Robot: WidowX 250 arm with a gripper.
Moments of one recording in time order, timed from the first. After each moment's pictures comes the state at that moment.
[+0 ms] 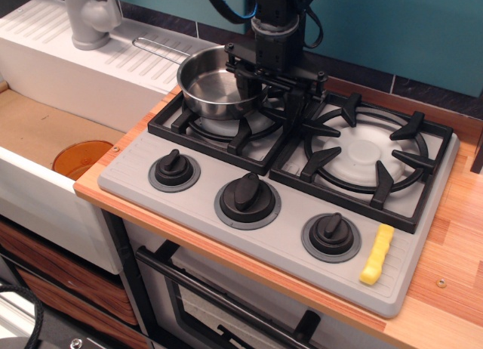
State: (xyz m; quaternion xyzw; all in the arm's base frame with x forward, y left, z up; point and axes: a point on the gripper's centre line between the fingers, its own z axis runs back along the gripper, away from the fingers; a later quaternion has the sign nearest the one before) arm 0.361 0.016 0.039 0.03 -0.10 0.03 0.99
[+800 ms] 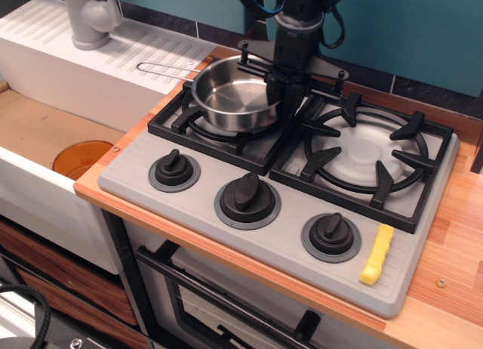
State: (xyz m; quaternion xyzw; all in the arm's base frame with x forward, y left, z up) arm 0.357 -0.003 0.049 0.05 -0.06 0.05 1.00
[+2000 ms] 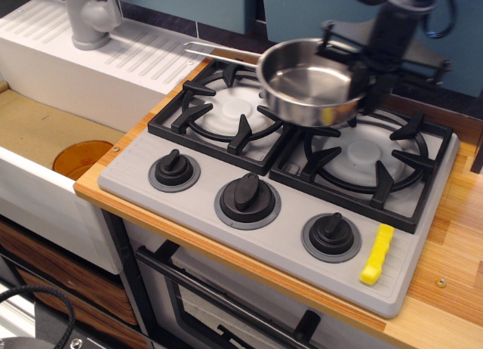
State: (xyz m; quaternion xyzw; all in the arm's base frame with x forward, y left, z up) arm 0.353 -0.091 0.088 0.09 -0.07 0.08 0.99
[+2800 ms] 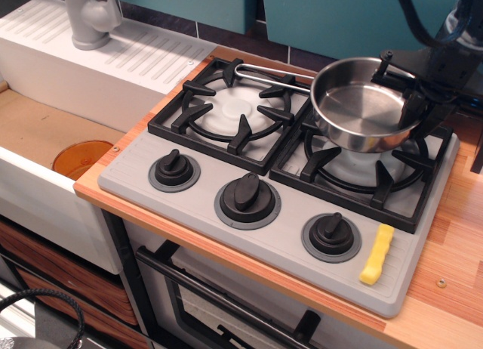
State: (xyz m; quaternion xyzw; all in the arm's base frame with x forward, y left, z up) arm 0.367 -0.123 0.067 0.09 -0.10 0.09 0.99
